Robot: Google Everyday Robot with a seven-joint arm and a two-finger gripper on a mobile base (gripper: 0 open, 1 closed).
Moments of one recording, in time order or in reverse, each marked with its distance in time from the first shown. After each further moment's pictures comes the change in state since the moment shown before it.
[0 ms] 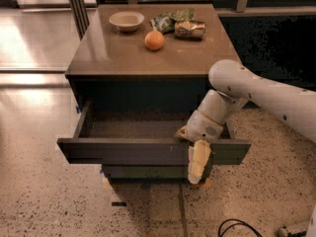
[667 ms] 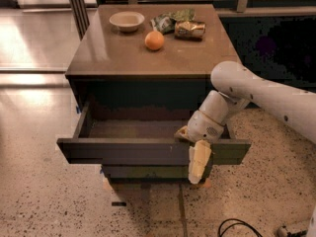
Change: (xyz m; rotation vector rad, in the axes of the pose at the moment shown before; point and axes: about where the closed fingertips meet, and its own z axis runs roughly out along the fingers) arm 0.000 0.000 0.000 -0.007 -0.029 -0.012
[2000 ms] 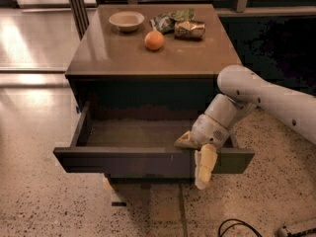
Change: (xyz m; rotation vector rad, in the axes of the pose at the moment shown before) arm 0.003 0.024 -0.001 -0.066 -0.062 -0.012
